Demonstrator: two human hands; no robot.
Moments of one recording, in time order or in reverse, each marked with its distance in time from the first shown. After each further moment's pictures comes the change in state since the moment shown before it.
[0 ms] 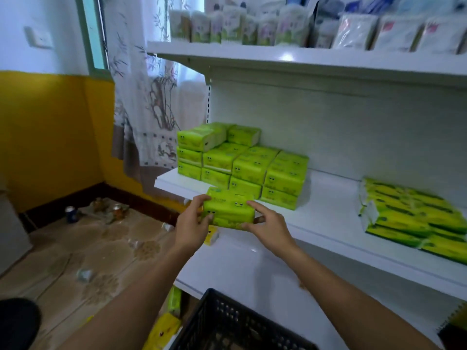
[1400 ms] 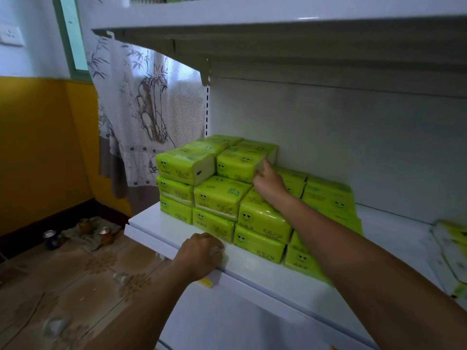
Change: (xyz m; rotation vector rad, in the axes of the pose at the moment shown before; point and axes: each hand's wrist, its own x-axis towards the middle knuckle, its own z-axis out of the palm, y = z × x) left_hand 0.198 -0.108 0.080 0.582 -0.521 0.058; right_hand 0.307 -0.001 0.013 -0.051 0.070 0.113
